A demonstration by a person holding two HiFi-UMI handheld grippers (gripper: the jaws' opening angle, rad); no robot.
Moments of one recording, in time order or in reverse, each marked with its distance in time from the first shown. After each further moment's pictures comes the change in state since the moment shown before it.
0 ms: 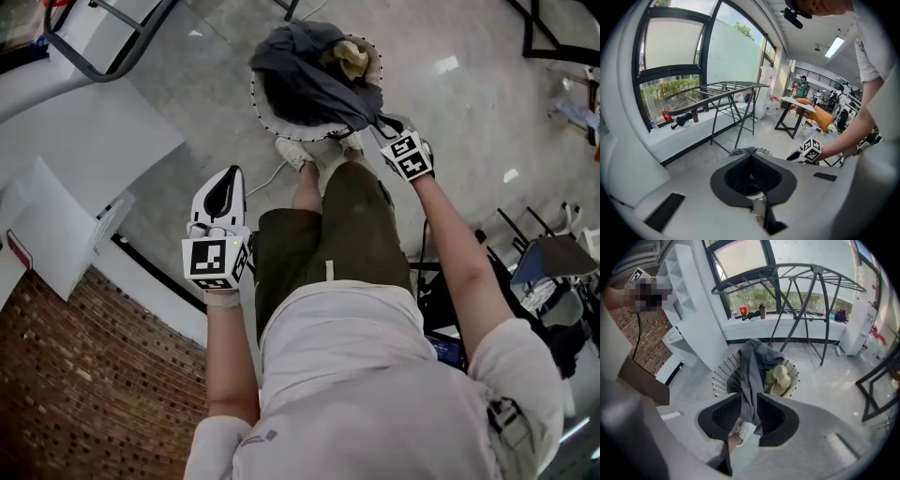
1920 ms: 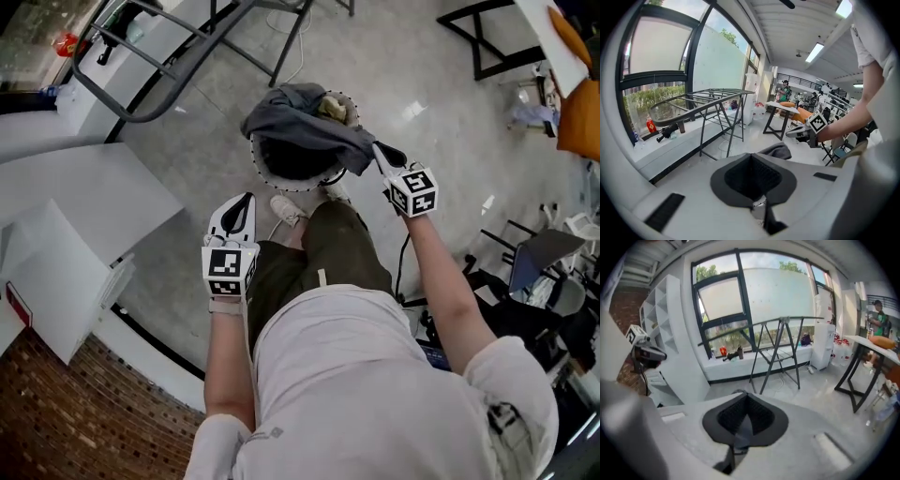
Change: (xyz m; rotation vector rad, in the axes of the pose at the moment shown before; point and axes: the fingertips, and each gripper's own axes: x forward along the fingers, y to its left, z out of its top) left arm 0.001 0.020 -0.008 0.132 -0.099 -0.169; right arm -0.129 0.000 0.119 0.194 -0.419 -0.251
